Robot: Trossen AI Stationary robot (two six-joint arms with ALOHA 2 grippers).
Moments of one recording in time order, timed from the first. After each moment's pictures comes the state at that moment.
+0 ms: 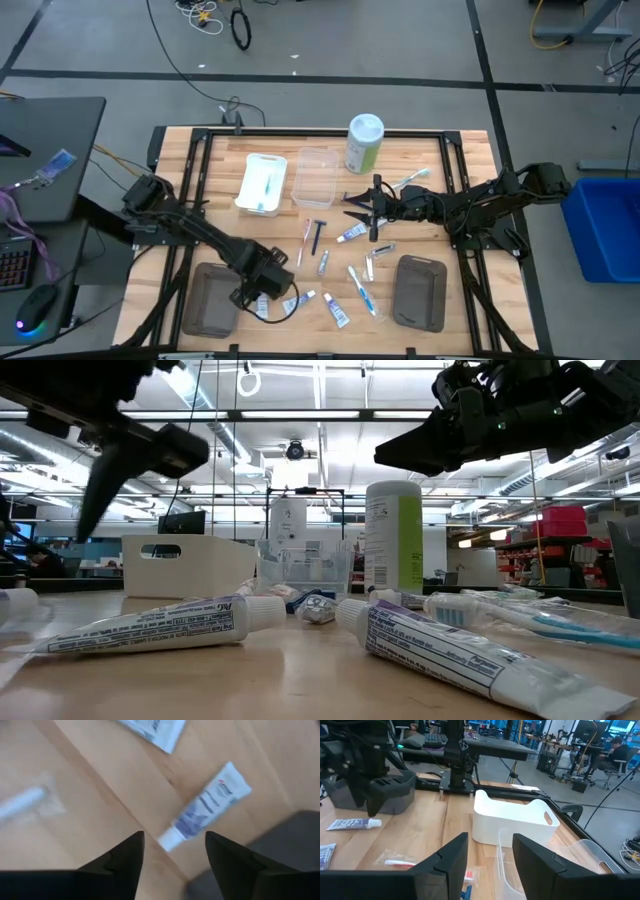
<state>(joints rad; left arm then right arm) -0.52 1.74 1.19 -0.81 0.08 0.17 0.03 1.36 0.44 0.78 0.12 -0.14</state>
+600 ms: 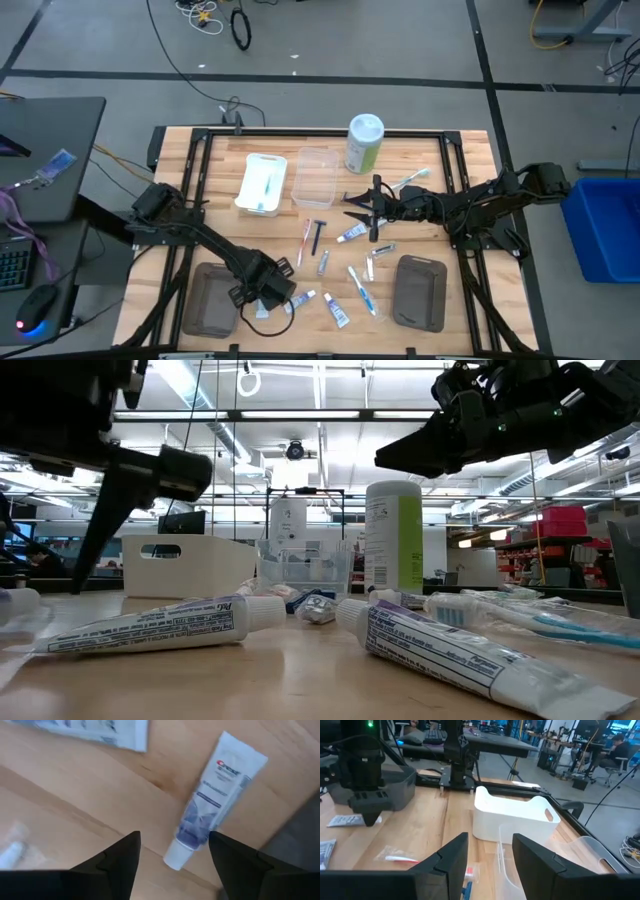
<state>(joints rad) -0.54 1.84 1.19 -0.78 0.08 0.46 0.02 1.36 0.44 0.77 0.12 -0.14</state>
